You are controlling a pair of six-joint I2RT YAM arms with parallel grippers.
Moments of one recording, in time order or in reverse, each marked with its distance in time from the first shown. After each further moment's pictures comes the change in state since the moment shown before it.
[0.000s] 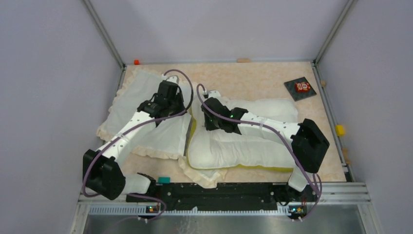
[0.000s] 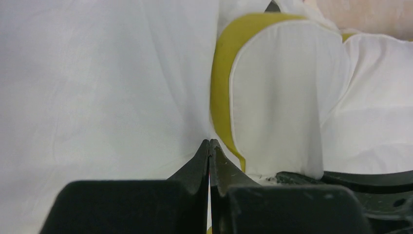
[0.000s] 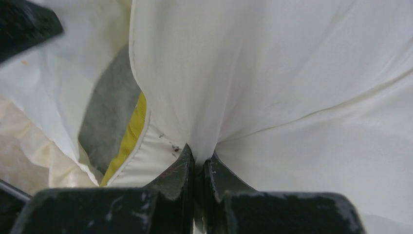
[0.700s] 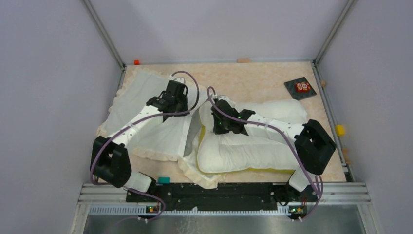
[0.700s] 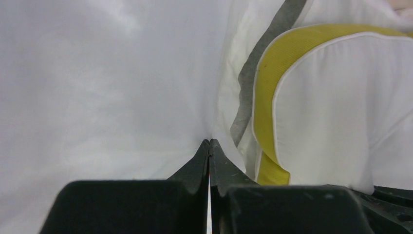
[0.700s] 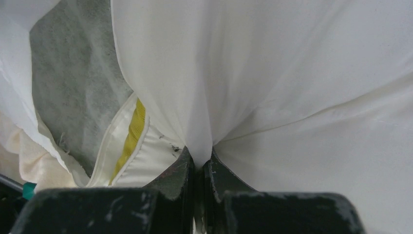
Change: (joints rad) left arm -0.023 0.139 0.038 -0.016 -0.082 0.060; right arm -0.076 -0.049 -0.181 0.026 -0.134 0.045
